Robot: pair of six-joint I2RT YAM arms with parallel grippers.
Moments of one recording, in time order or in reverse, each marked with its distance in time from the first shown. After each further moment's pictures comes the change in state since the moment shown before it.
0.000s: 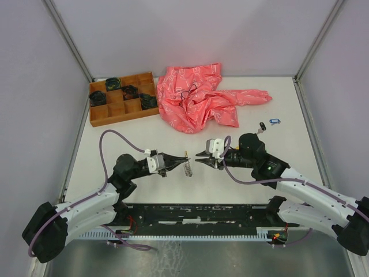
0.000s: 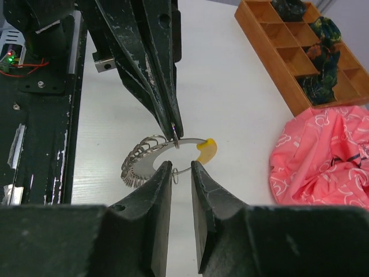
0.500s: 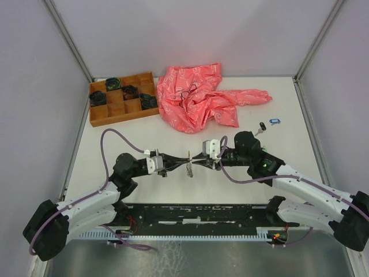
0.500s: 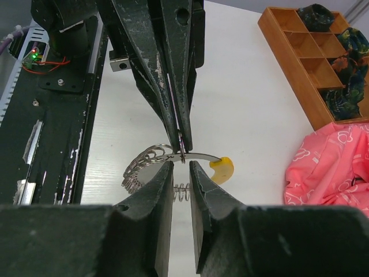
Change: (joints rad) left arm 0.000 0.031 0.024 0.054 0.088 -0.002; right arm 0.000 0.060 0.018 0.025 -0.102 -0.024
